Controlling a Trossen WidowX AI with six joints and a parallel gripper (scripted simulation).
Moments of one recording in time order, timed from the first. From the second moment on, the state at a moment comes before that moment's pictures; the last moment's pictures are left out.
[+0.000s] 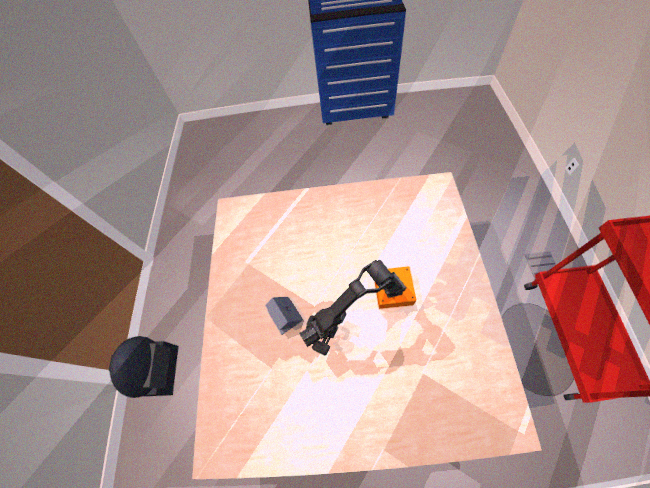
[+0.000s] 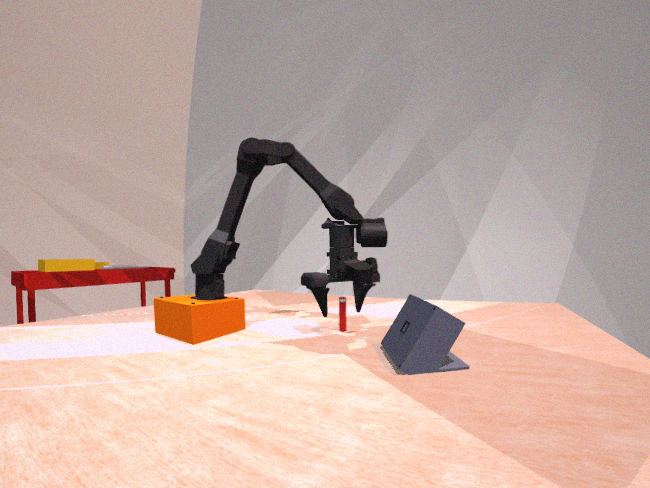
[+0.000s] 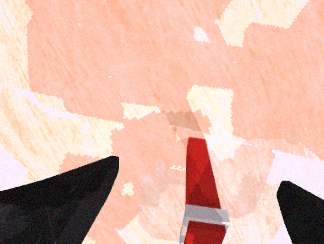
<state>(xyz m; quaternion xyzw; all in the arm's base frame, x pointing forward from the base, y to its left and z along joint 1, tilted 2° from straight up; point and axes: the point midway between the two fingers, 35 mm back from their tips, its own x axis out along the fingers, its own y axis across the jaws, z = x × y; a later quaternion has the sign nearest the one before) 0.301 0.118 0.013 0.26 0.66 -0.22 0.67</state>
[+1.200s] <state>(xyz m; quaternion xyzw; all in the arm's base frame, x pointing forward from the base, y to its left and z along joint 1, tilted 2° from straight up) 0.299 0.116 0.061 0.26 0.66 -0.22 0.67</state>
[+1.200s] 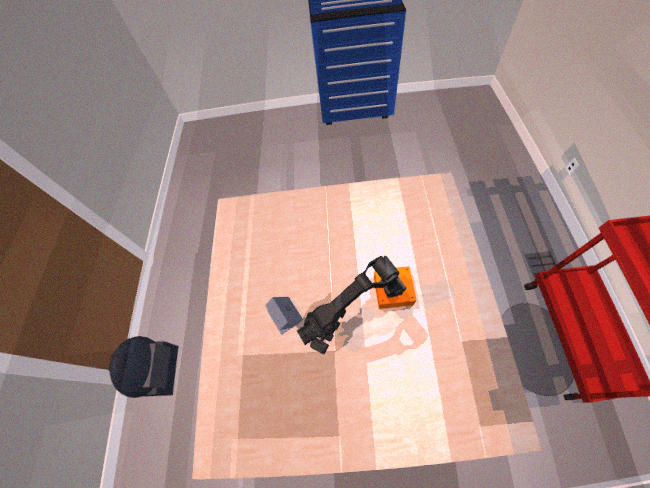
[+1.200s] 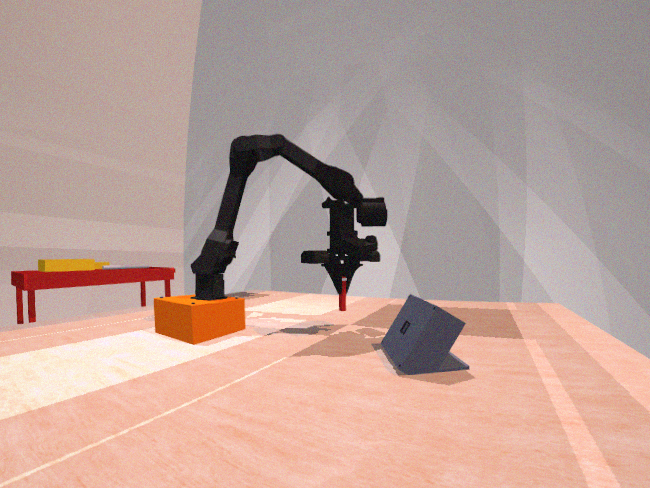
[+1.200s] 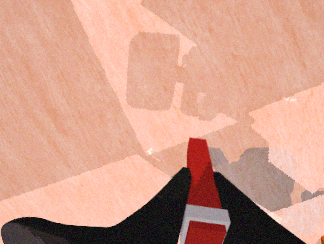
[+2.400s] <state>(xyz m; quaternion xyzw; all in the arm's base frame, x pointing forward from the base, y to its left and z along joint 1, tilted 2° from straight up) 0.317 0.094 0.078 0.41 0.61 -0.27 0.62</state>
